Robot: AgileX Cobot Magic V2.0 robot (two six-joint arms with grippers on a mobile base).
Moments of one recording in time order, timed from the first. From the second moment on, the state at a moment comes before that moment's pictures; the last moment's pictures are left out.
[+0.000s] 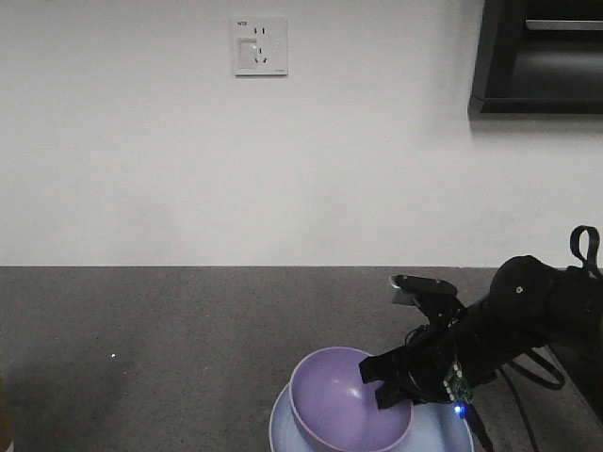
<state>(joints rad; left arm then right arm) -0.10 0.90 -1.05 -0.27 0.77 0.12 0.20 1.82 -1.35 0.49 0.79 -0.29</state>
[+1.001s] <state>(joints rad) -0.10 0.90 -1.05 -0.31 0.81 0.12 0.20 1.82 -1.35 0.38 0.77 -0.24</state>
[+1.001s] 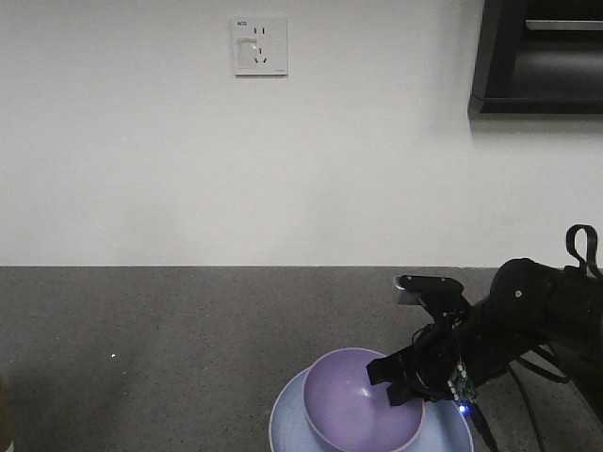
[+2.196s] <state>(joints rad) -0.32 1.35 -1.40 -0.30 1.05 0.21 0.20 1.21 -1.36 0.29 0.82 -0.23</state>
